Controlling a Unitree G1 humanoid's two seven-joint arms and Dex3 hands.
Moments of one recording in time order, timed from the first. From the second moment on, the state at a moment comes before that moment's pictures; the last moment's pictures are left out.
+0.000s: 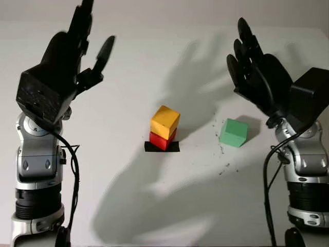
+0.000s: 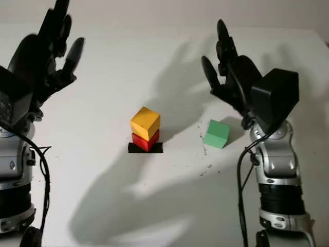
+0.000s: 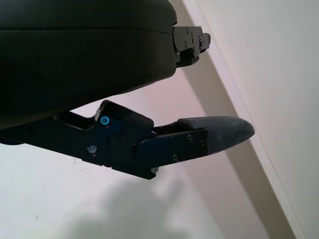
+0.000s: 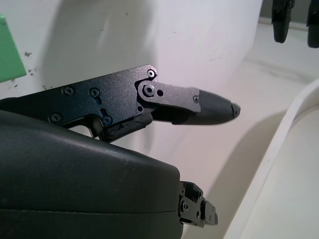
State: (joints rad) left arm -0.48 0.27 0.25 -0.13 0.06 0.21 -0.22; right arm -0.54 -0.46 -0.11 0.03 0.05 0.13 0.41
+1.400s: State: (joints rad) left arm -0.34 0.29 0.20 -0.07 -0.06 0.15 -0.18; right arm -0.75 -1.06 0.13 0.28 -0.43 -0.93 0.73
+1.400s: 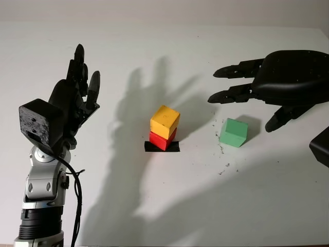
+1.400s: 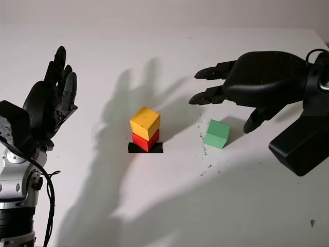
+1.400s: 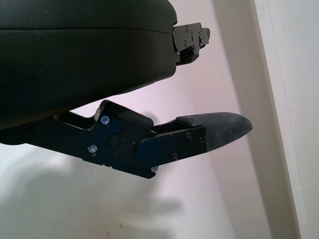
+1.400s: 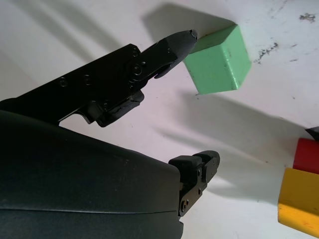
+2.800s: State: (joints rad) left arm -0.34 0.32 0.17 -0.09 -0.06 0.21 -0.19; right arm -0.74 -1.00 0.25 0.55 -0.91 -1.03 0.10
